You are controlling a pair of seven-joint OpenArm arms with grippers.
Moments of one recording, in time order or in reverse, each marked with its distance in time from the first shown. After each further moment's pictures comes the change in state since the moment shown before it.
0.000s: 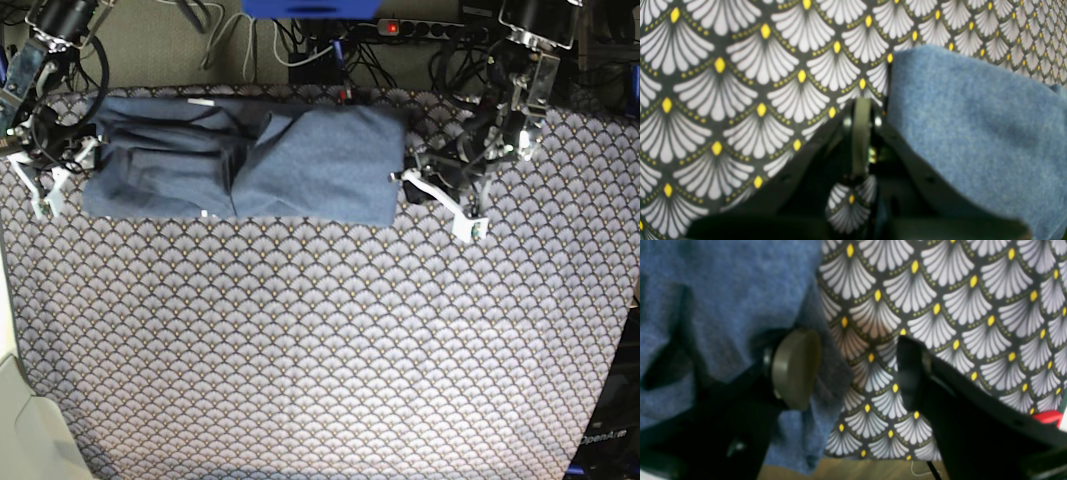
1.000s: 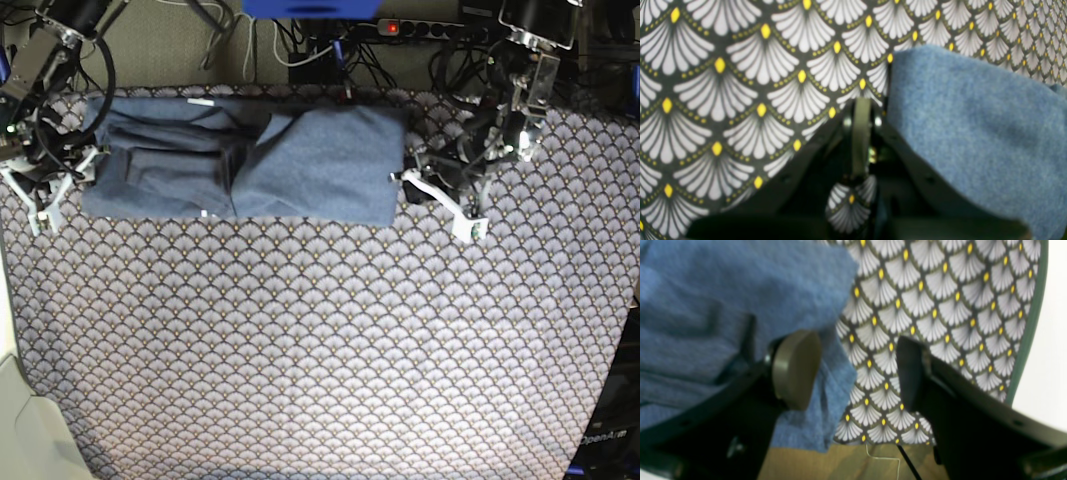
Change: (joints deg) left arm -0.2 0.0 0.0 0.0 0.0 0.0 0.3; right arm -0.3 -3.8 0.3 14.2 0.0 0.0 -5.8
